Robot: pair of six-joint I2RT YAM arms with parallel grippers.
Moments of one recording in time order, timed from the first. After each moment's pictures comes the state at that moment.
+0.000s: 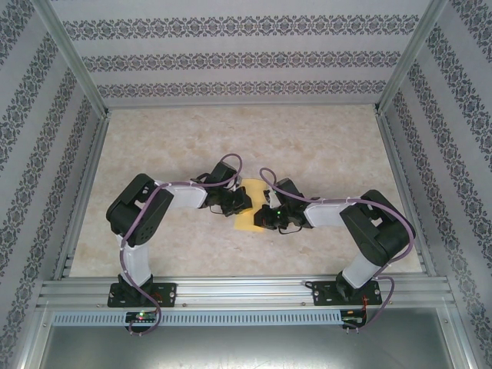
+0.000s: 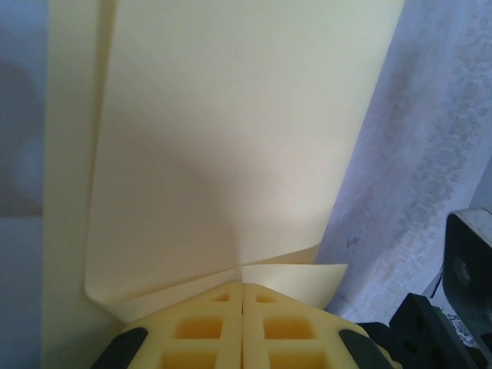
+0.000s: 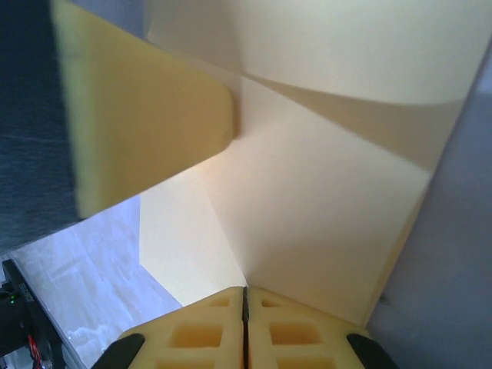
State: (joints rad) left arm -0.59 1.90 0.99 -0.05 0.53 -0.97; right arm 0.60 1.64 0.62 0.05 -0.52 0.75
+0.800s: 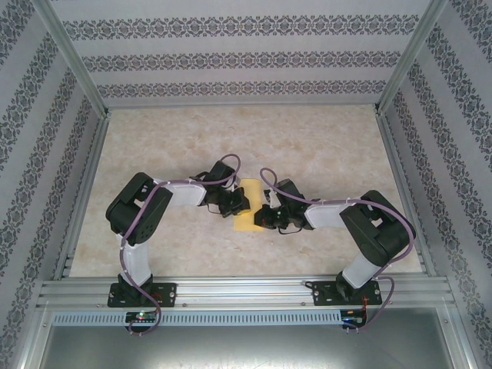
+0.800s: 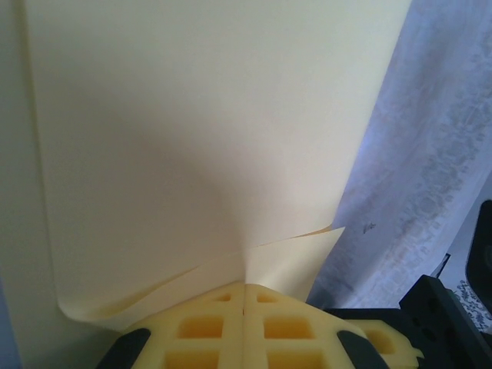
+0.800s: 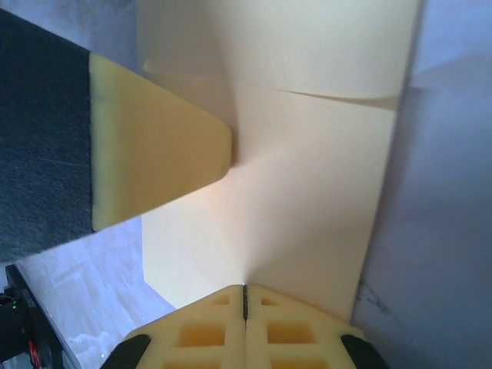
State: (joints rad) left arm -0.56 1.91 1.01 -0.12 0.57 -0.94; right arm 0.60 1.64 0.60 0.10 -0.51 0.76
